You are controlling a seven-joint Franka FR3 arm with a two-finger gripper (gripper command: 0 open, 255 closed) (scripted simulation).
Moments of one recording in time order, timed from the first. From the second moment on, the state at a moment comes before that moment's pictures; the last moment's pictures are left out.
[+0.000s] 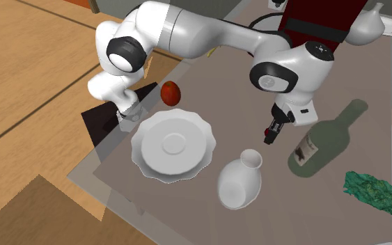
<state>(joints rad) 0.21 0.43 0.46 -1.41 -0.20 1.79 0.27</state>
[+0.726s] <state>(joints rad) 0.21 0.43 0.46 -1.41 -0.20 1.79 0.27</state>
